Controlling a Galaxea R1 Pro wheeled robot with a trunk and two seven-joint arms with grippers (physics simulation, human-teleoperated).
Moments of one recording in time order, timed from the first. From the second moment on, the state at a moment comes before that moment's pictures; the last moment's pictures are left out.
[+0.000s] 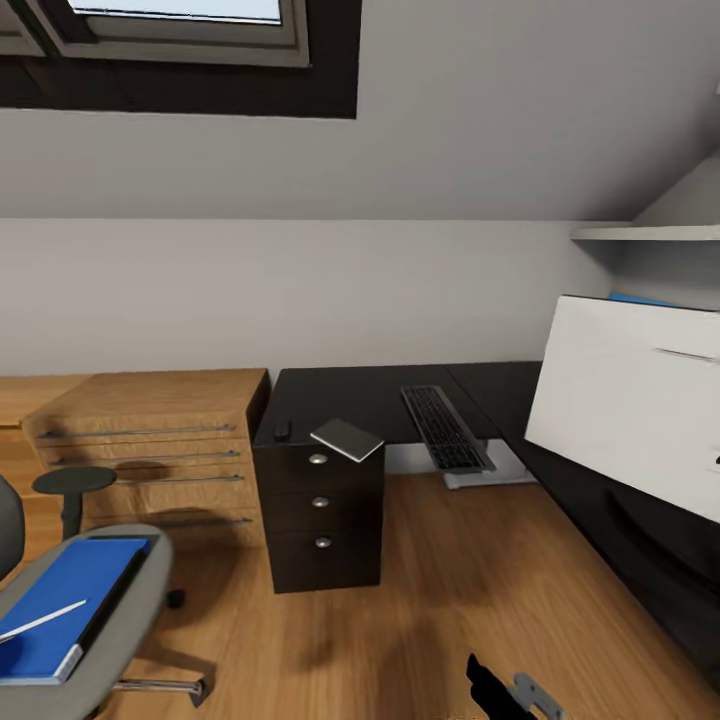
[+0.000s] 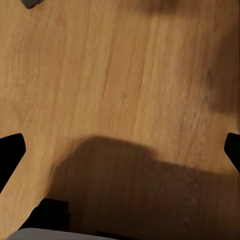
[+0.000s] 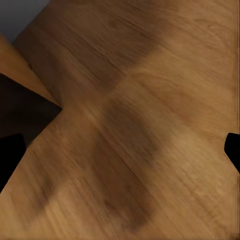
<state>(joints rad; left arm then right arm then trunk) 0.00 -0.06 -0.17 -0.73 0.37 0.14 0.24 -0.45 0.03 0.38 -0.07 -1.11 -0.43 0.05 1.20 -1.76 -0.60</state>
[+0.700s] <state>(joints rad) 0.00 -0.06 -0.17 -0.73 0.37 0.14 0.24 -0.45 0.04 0.38 -0.06 -1.01 -0.44 0.05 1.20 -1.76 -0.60</state>
